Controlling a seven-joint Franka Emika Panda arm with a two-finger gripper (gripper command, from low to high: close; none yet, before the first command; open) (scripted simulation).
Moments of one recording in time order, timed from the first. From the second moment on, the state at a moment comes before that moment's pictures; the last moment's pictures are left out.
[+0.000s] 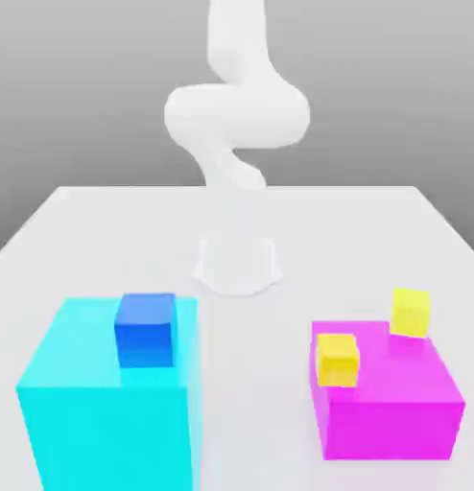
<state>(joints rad) 0.00 -0.71 -0.08 -2.25 -0.01 2.28 0.71</state>
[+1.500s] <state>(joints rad) 0.20 0.01 -0.48 -2.86 -0.06 2.59 0.07</state>
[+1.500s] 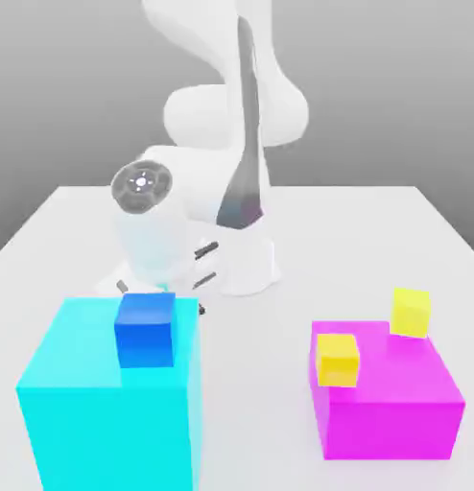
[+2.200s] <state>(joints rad) -0.03 0.26 -0.10 -2.82 0.41 3.08 0.13</state>
